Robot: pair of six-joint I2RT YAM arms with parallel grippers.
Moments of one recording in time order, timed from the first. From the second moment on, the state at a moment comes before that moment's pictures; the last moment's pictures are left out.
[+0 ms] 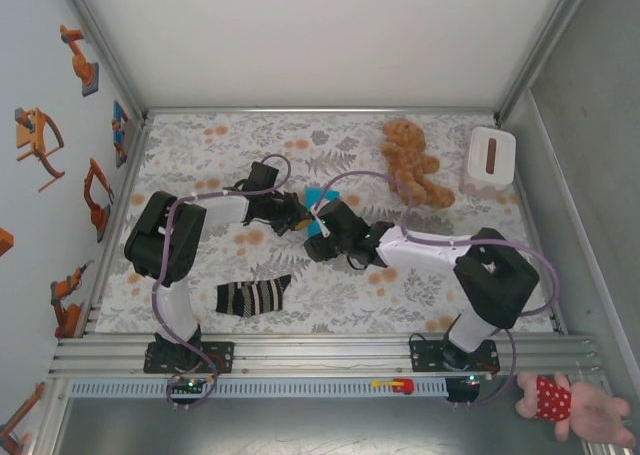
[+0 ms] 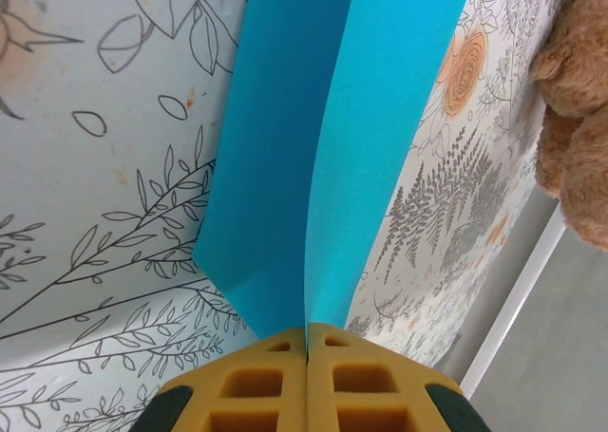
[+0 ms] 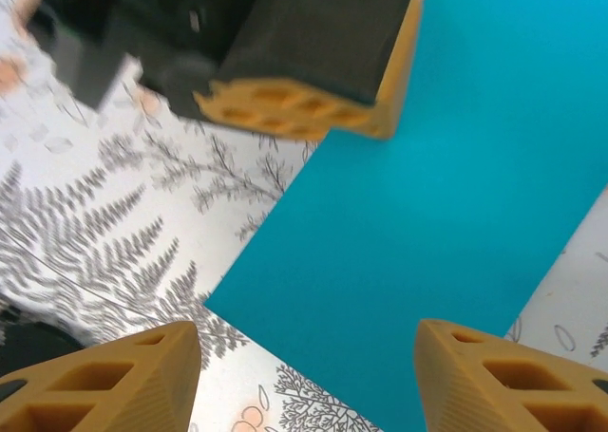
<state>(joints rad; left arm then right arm) -0.51 1.90 1.05 -0.16 0.65 -0.98 0.91 1.64 0.91 -0.17 0.04 0.24</state>
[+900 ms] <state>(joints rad) -0.51 1.90 1.05 -0.17 0.65 -0.98 0.92 1.69 0.93 -0.15 0.18 0.13</state>
